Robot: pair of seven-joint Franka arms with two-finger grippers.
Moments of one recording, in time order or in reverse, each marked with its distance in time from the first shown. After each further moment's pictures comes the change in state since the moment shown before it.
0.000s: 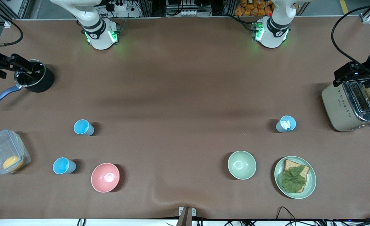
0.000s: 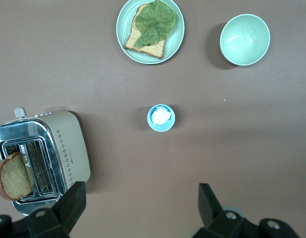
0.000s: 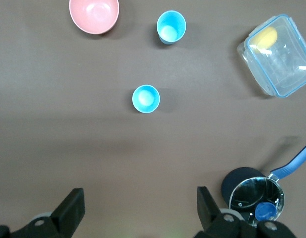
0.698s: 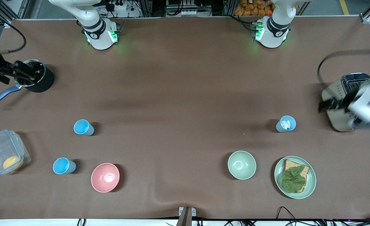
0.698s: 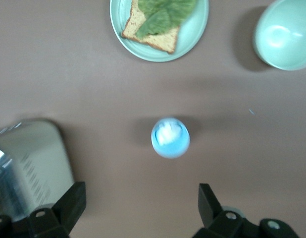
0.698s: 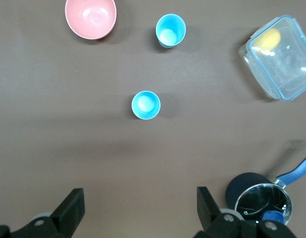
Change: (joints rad) left arm 0.057 0.227 -0.003 -0.177 0.000 0.324 0.001; right arm 0.094 0.022 -0.093 -0.061 0.000 0.084 0.021
